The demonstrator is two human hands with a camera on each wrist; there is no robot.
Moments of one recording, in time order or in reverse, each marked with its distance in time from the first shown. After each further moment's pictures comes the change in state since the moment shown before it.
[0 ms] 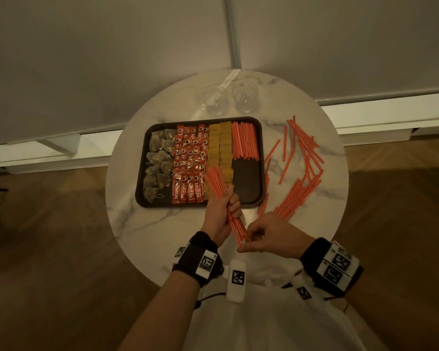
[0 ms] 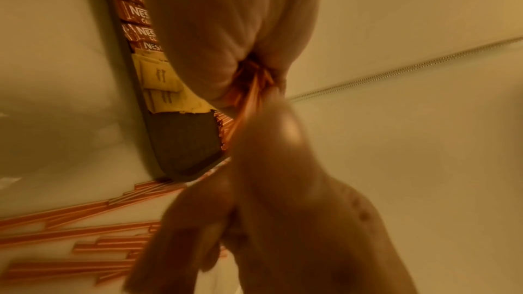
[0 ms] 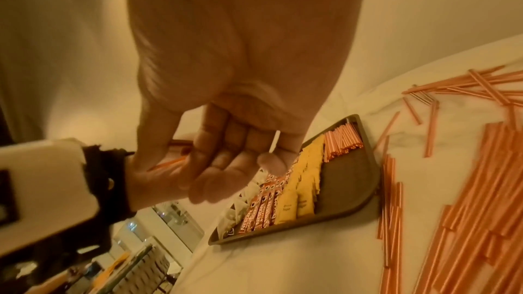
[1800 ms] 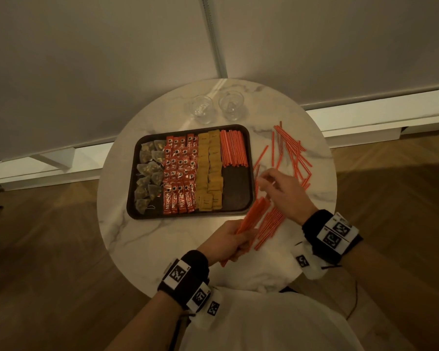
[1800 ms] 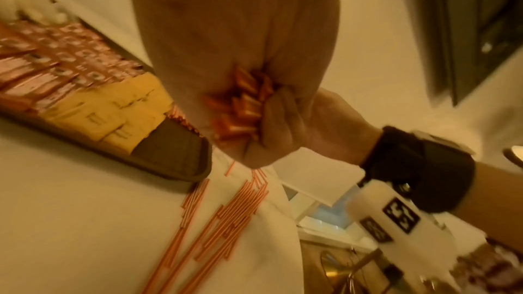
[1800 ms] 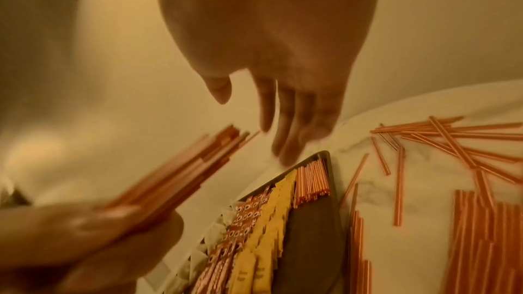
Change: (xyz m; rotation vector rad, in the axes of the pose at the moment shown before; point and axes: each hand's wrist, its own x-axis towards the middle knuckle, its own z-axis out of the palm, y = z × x) left_hand -0.035 -0.007 0.010 1.048 -0.351 -0.252; right_hand 0.013 0.007 -0.074 -0.075 0.535 0.089
